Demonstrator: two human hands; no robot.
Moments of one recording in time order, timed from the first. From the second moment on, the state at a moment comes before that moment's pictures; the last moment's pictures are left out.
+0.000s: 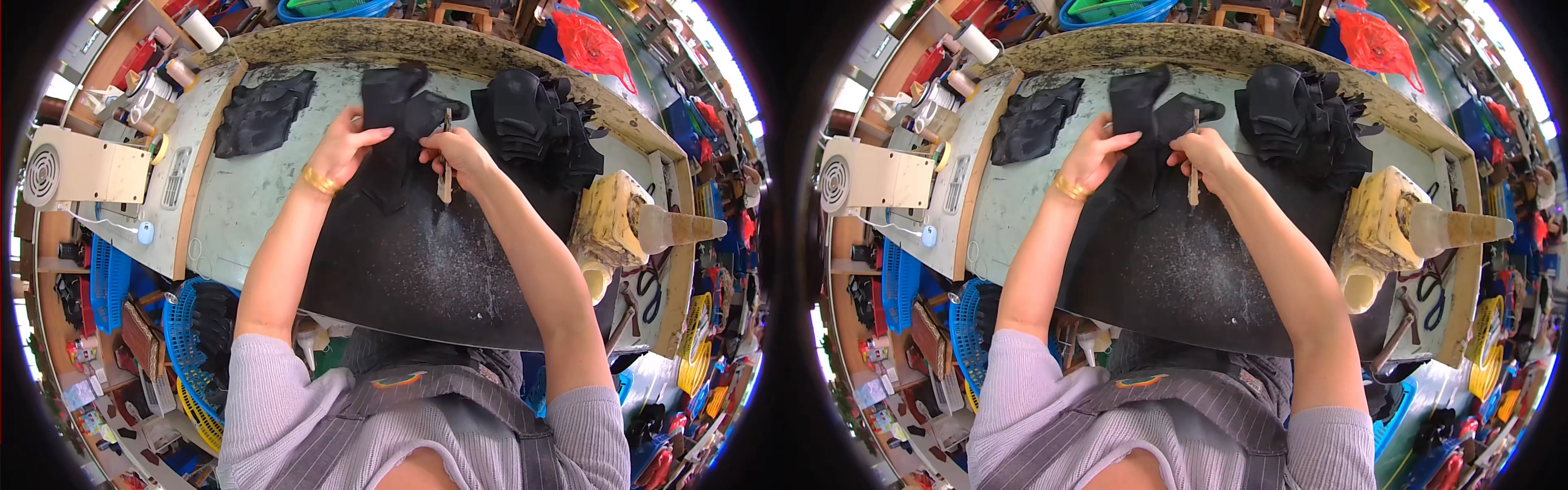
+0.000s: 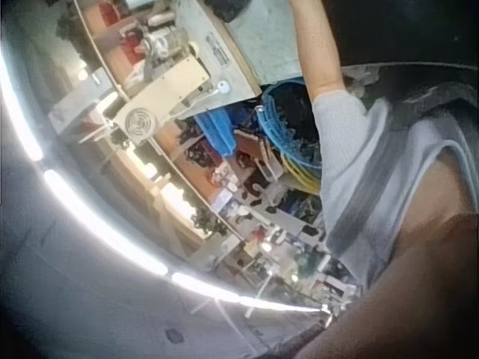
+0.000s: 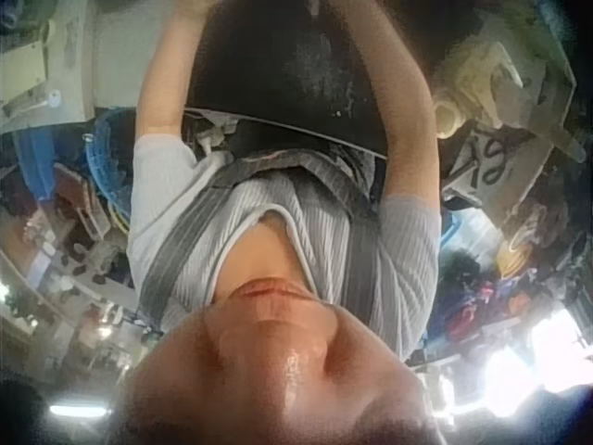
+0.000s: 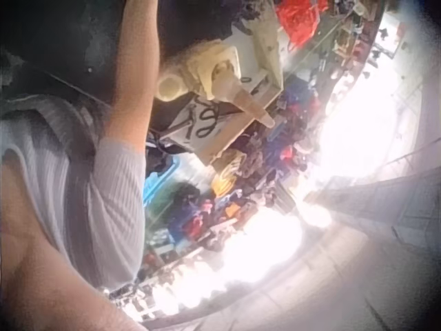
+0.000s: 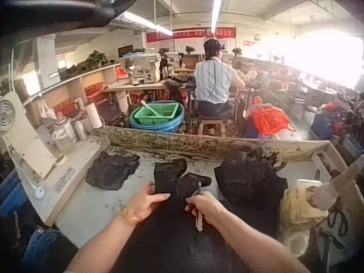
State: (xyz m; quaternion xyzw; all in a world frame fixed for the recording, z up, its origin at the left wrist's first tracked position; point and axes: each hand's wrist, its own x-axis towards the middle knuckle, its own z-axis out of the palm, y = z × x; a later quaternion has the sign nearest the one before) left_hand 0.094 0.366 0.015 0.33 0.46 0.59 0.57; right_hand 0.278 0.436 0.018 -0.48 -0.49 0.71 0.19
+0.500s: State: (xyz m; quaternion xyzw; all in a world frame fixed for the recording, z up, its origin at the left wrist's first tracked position) left_hand 0.162 0.197 0.102 0.35 0.42 0.63 0.55; right_hand 0.502 0.289 0.103 -0.51 -0.59 0.39 0.49
